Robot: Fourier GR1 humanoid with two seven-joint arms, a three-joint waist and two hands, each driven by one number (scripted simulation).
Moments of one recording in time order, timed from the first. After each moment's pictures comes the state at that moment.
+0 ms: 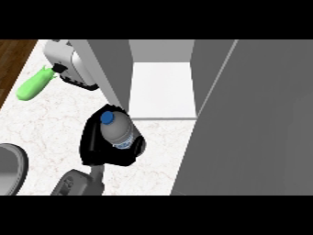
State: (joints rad) left arm -0.18 0.07 -0.35 -1.44 0.44 0.29 -0.34; right arm 0.05 -0.31 0.79 -2.43 0.17 -0.50 0.33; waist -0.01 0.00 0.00
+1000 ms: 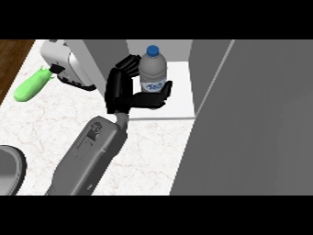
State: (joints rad) left arm -0.63 0.00 -0.25 -1.13 0.32 0.48 -0.23; right arm 0.13 -0.36 0.76 -2.46 0.15 -0.48 0.25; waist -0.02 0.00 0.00
